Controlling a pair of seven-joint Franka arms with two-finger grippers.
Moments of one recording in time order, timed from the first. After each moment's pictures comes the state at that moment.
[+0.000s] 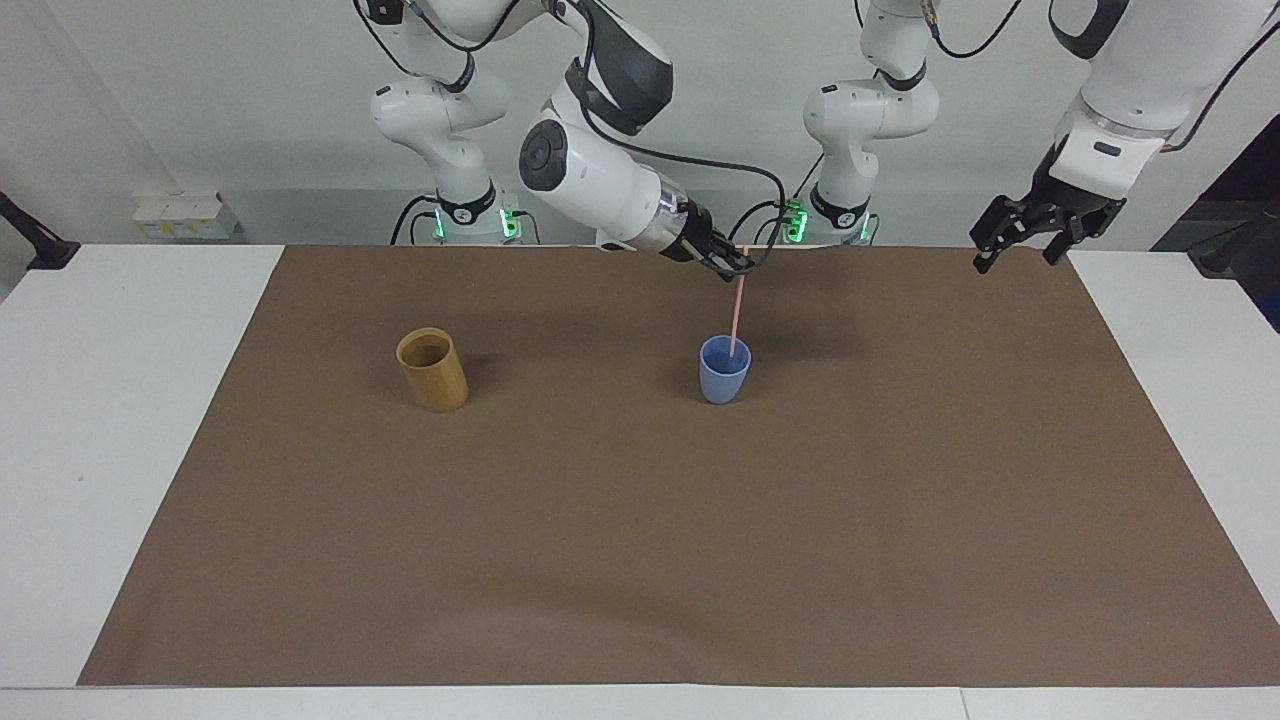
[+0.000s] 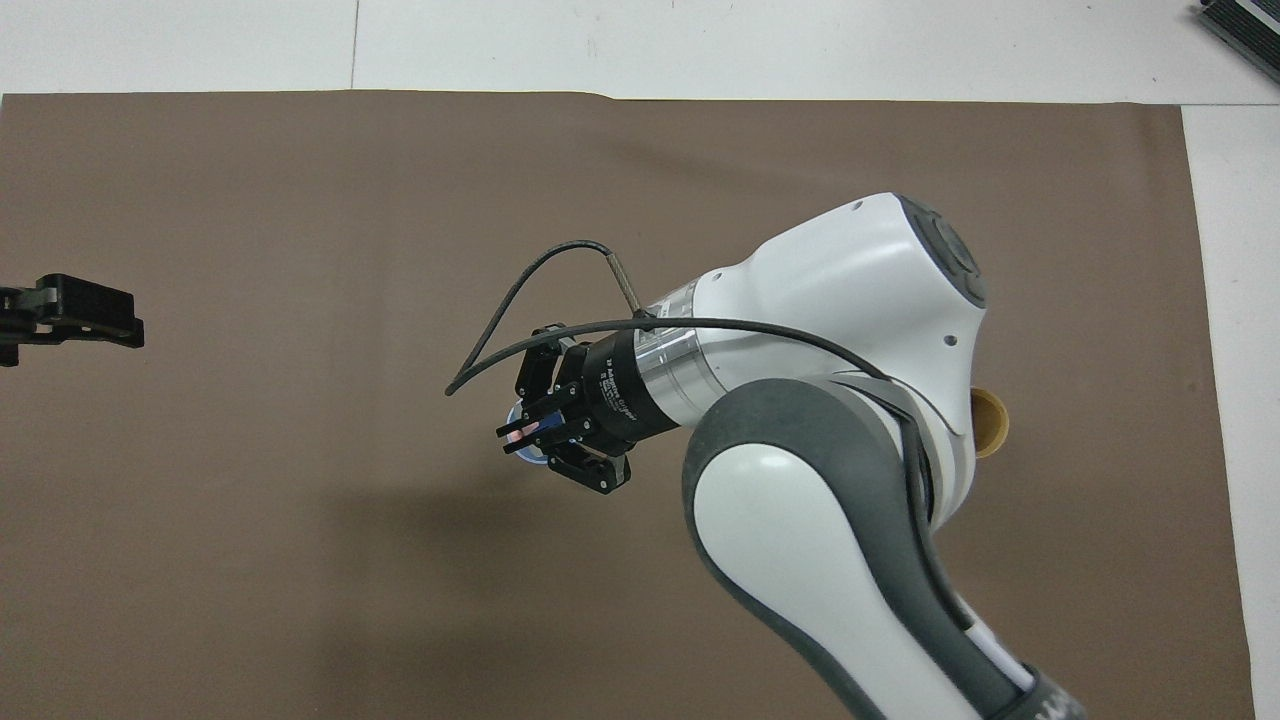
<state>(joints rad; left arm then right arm) 0.05 -0.04 -0.10 -1.58 -0.01 1.54 -0.15 0.41 0.21 0.18 -1.69 0.84 1.99 1.38</state>
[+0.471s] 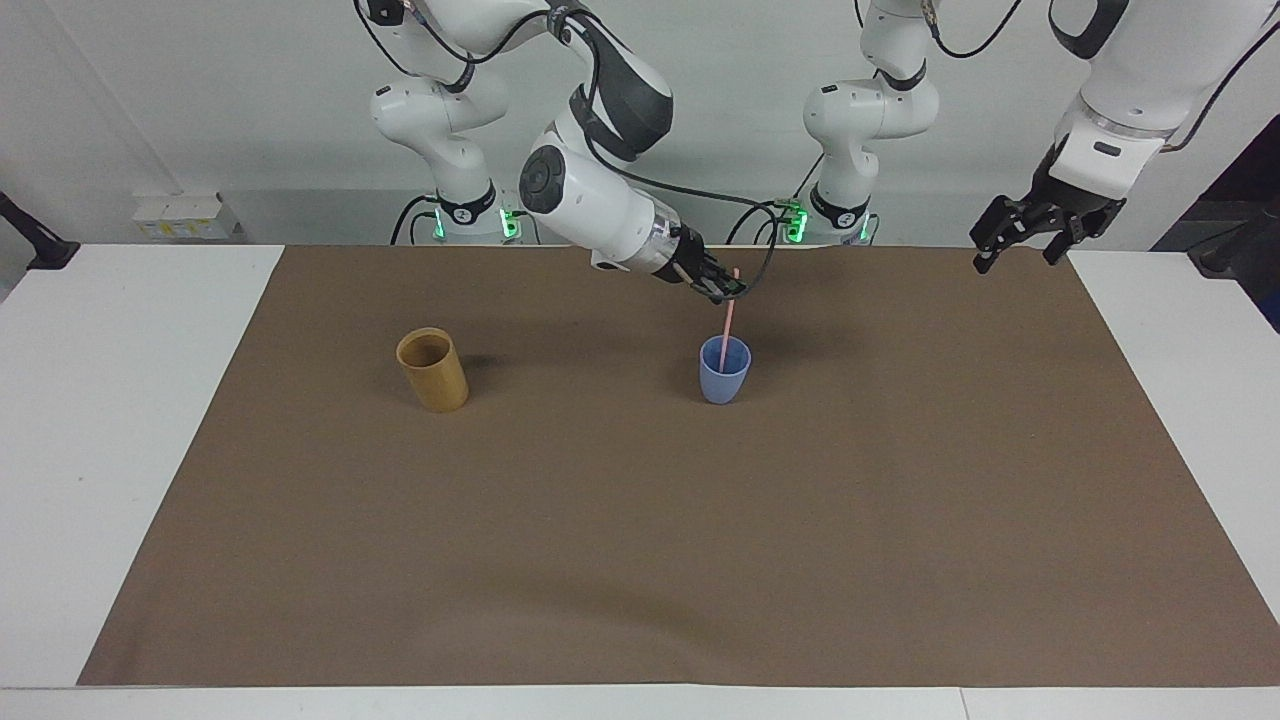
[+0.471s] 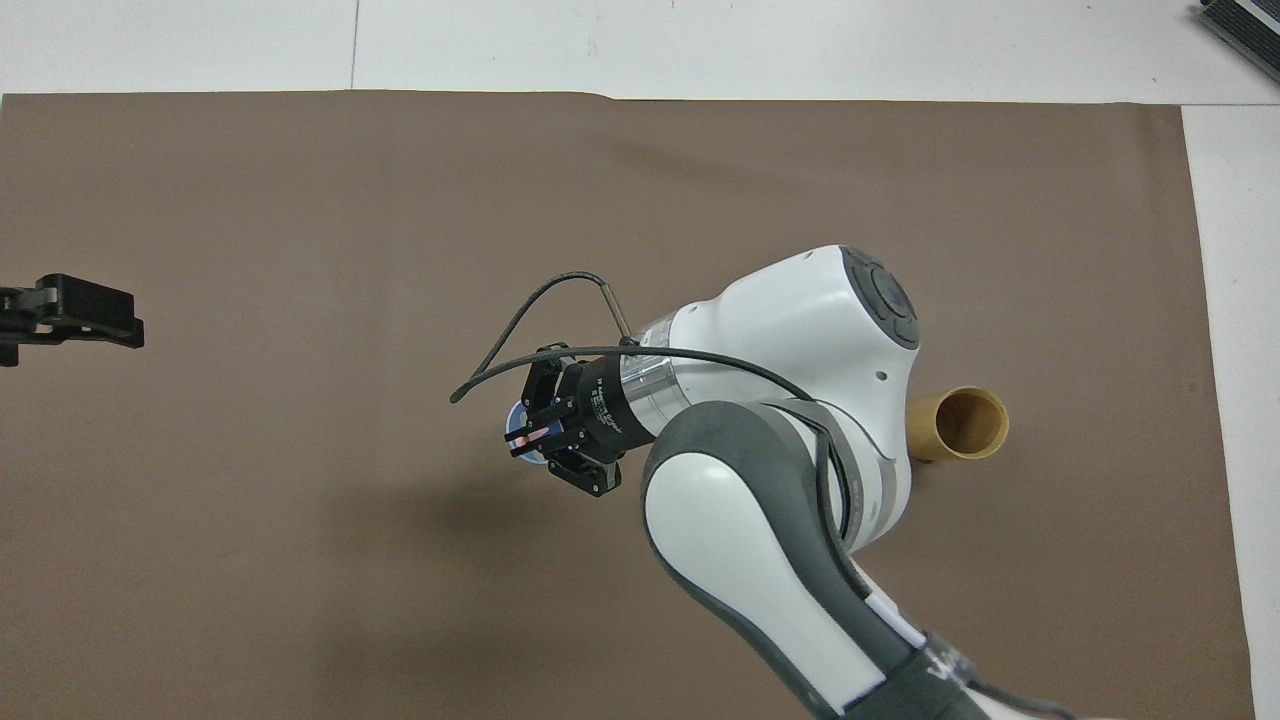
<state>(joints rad) 0.05 -0.04 -0.10 -1.58 -0.01 1.54 -0.15 0.41 0.22 0.18 -1.76 0.84 2.08 1.35</state>
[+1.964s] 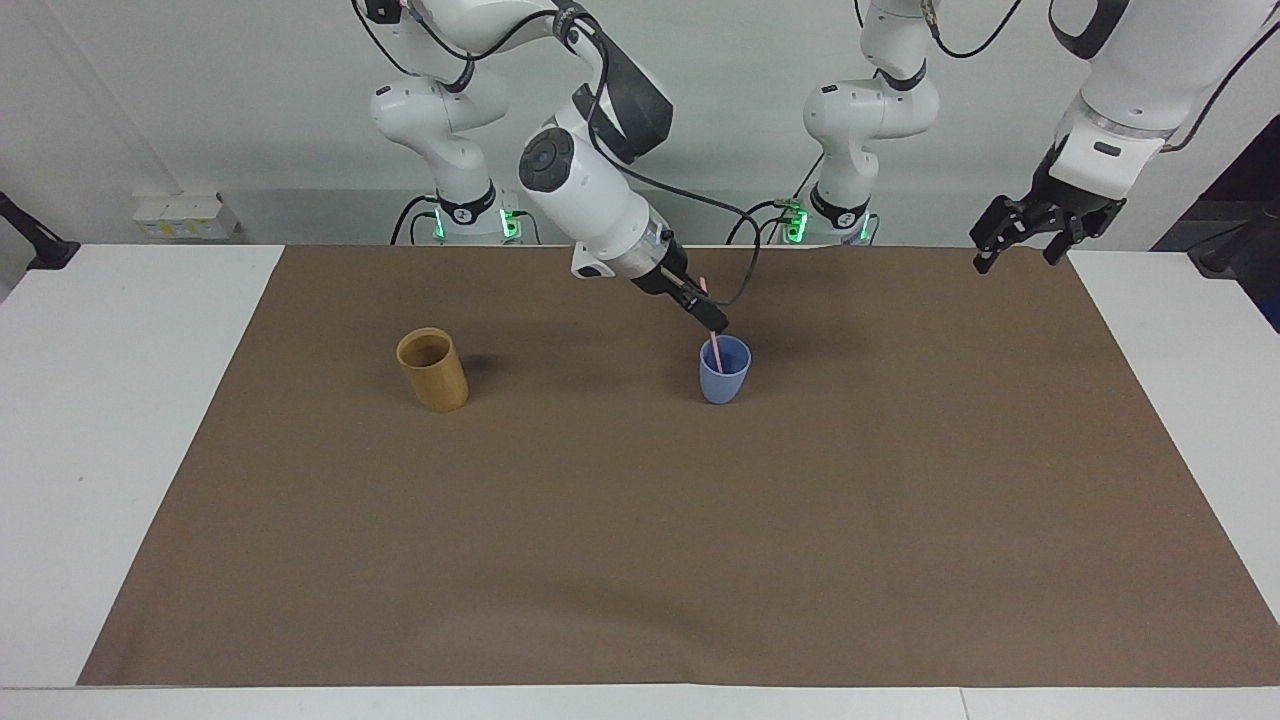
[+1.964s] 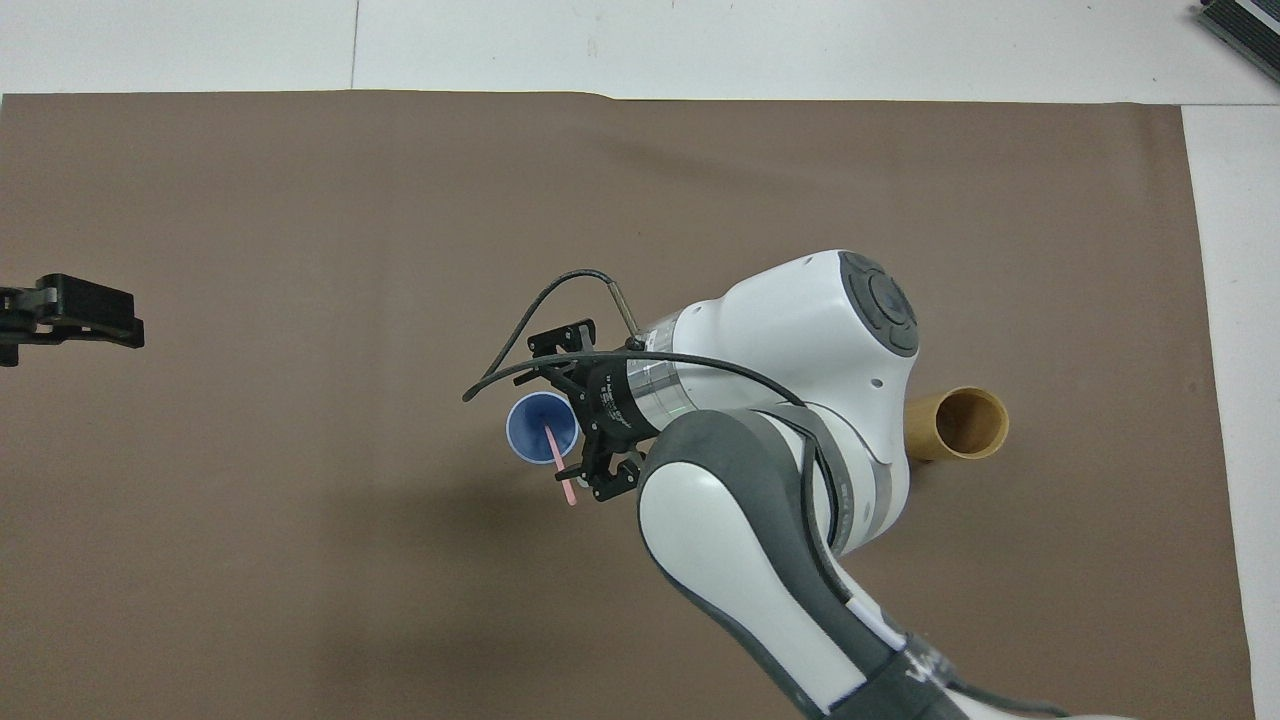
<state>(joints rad) 0.05 -0.04 -0.10 -1.58 -0.01 1.54 -0.15 0.39 0.21 0.16 -1.75 0.52 2.11 1.31</state>
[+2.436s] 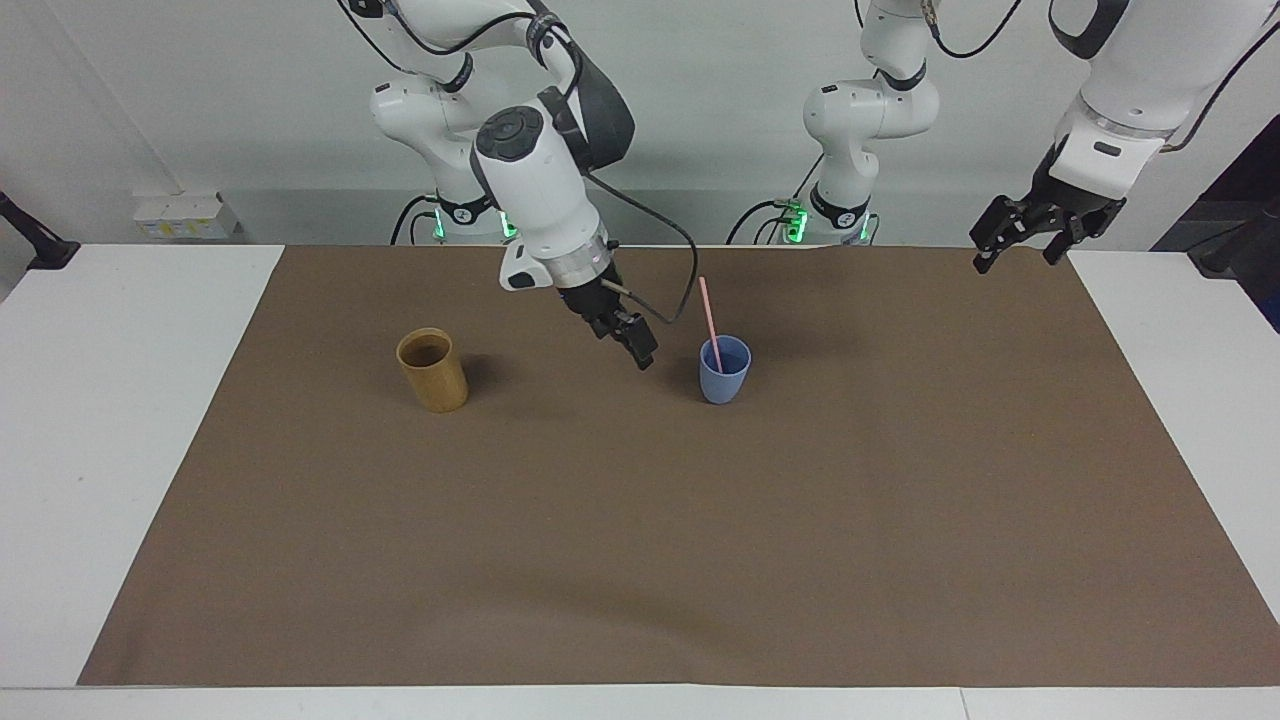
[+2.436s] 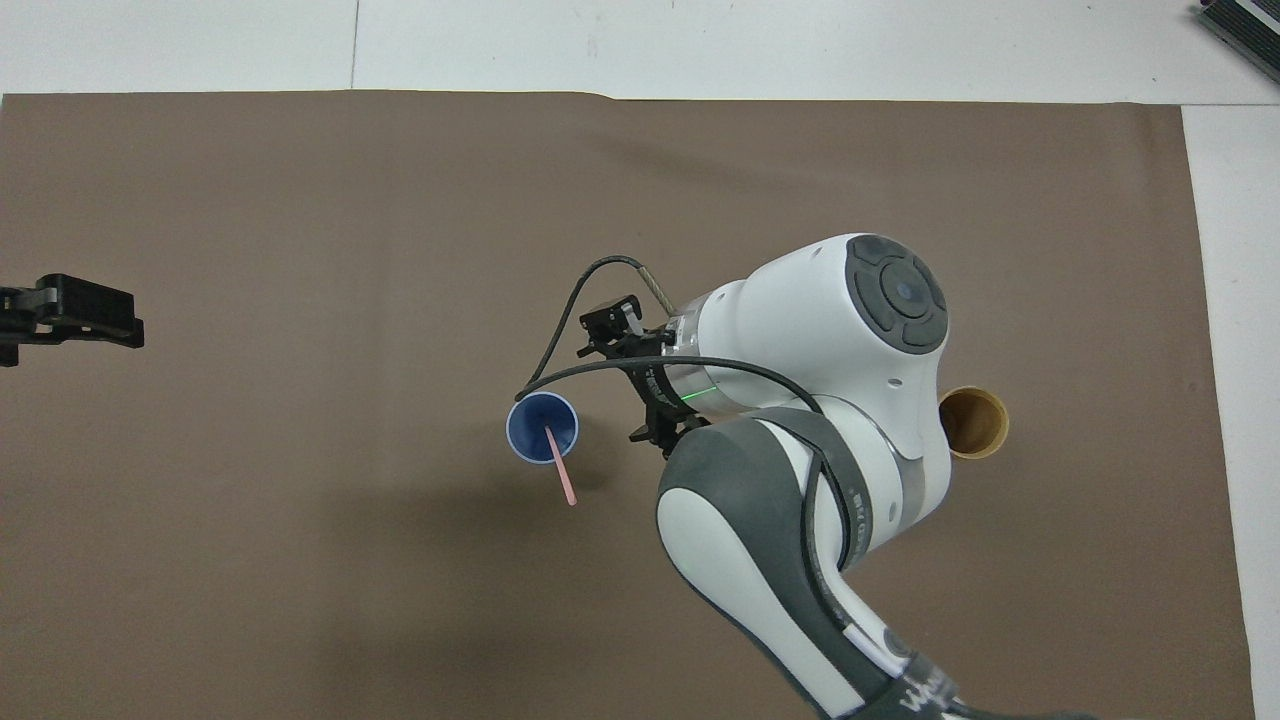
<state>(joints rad) 0.05 -0.04 -0.10 -1.58 -0.01 1.54 -0.15 0.26 0.17 0.16 -1.75 0.20 2.11 1.10</state>
